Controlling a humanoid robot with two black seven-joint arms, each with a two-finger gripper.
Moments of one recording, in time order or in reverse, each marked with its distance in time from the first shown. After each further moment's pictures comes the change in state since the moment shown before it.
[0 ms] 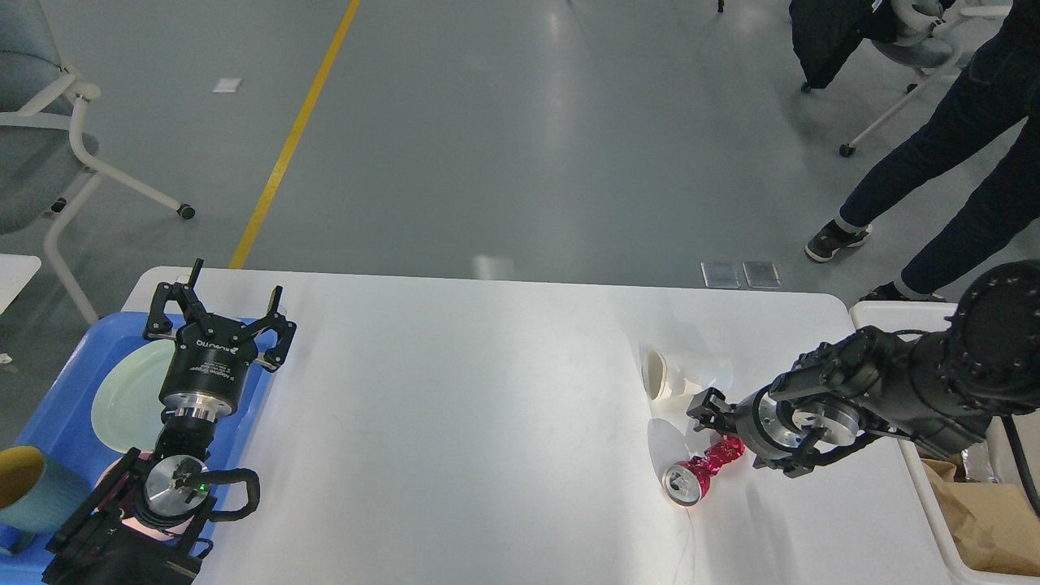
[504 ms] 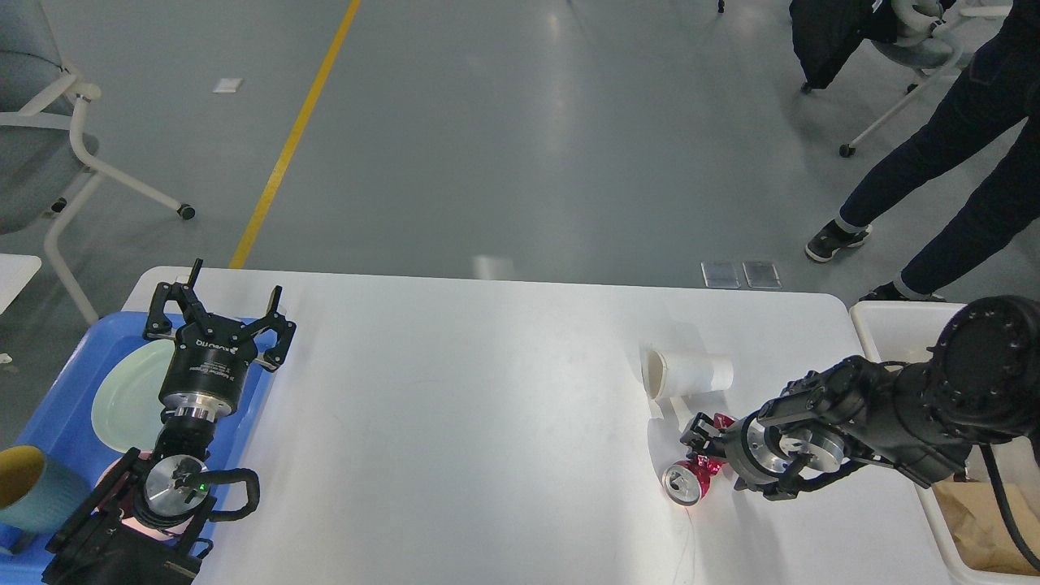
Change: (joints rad) left arm 0.000 0.001 0.000 0.000 0.000 0.000 0.000; right arm -0.091 0.013 0.055 -0.054 -0.002 -0.007 0.000
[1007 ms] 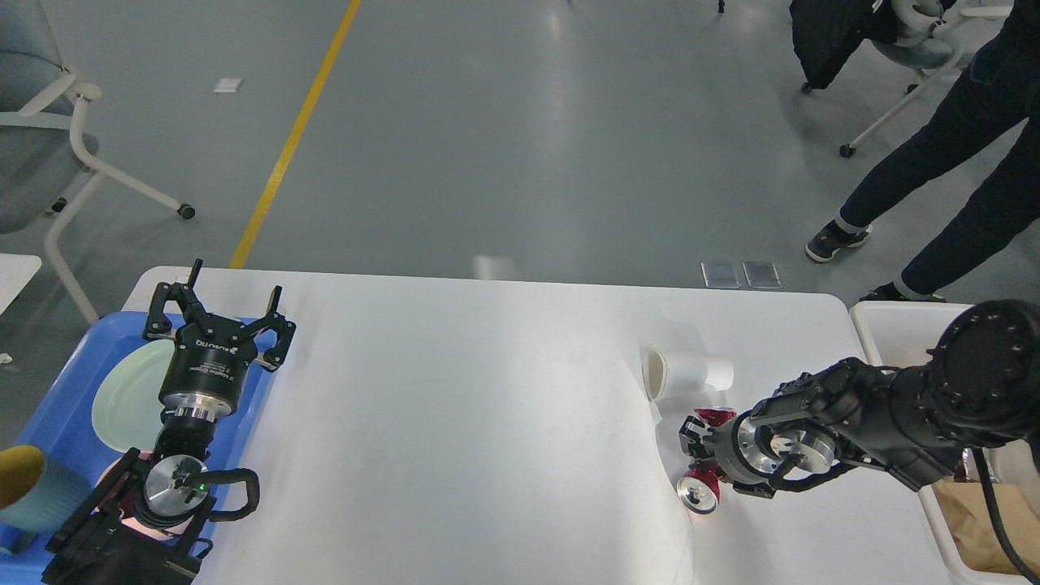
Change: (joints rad) left arm 0.000 0.000 0.000 0.000 0.000 0.000 0.000; right arm -0.003 0.000 0.033 -0.005 0.006 0.000 -0.002
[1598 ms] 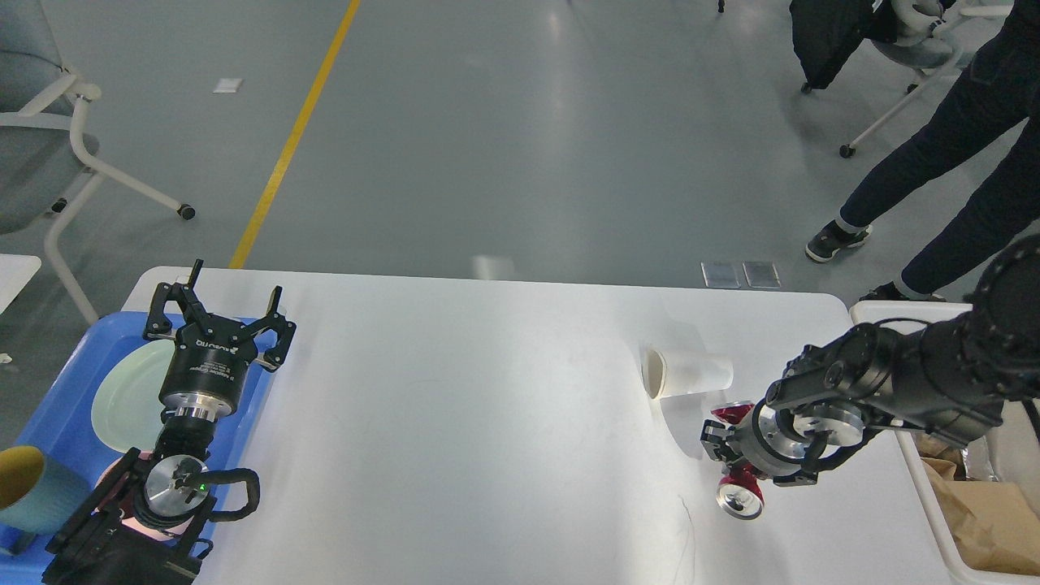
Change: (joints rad) left arm 0.000 -0.001 0.000 0.000 0.000 0.000 0.000; right arm 0.191 -0.042 -0.056 0.214 -0.165 0.034 -0.112
